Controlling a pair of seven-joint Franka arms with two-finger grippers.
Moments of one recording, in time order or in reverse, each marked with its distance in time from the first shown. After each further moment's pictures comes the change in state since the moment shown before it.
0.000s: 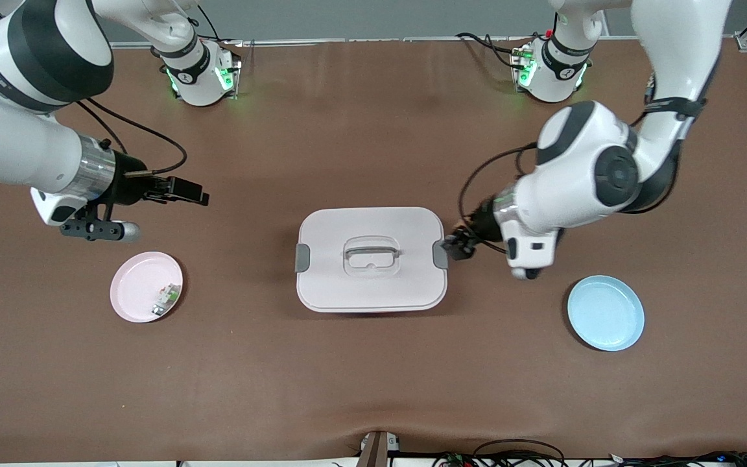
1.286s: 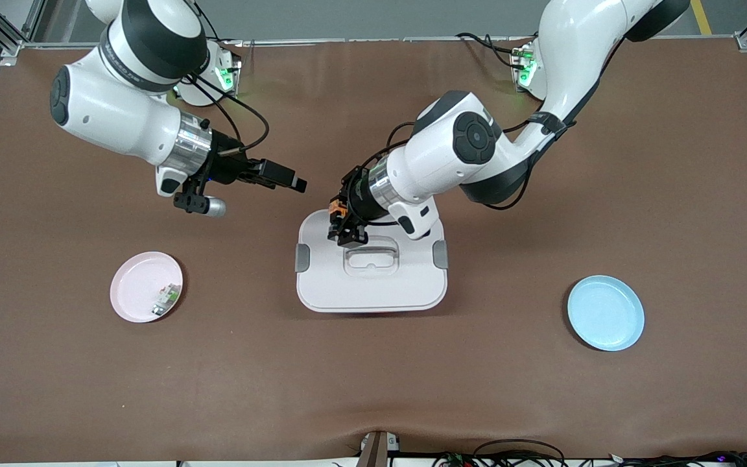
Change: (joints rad) left arm -0.288 0.168 0.007 0.138 0.000 0.339 -0.712; right arm 0.231 -0.108 0.003 -0.307 0.351 0.460 0.093
